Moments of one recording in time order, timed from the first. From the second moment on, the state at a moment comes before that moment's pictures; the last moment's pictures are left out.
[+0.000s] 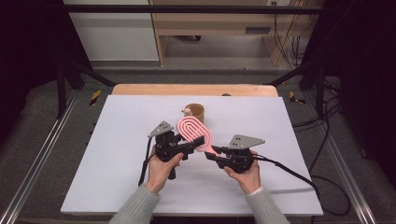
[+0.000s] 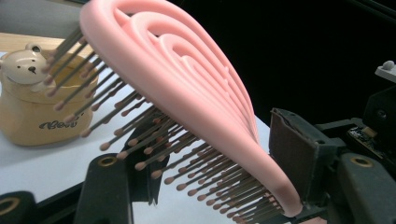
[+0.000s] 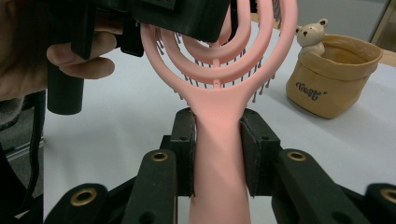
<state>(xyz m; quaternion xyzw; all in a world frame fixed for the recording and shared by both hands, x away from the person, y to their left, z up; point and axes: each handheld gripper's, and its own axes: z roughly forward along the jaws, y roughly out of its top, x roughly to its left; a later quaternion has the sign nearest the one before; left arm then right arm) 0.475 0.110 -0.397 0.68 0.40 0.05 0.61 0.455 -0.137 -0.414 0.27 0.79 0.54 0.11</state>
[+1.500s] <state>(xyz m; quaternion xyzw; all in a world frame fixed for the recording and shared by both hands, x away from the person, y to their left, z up) 0.459 0.100 -0.382 0.68 0.37 0.04 0.64 0.455 -0.136 -0.415 0.25 0.79 0.55 0.10</state>
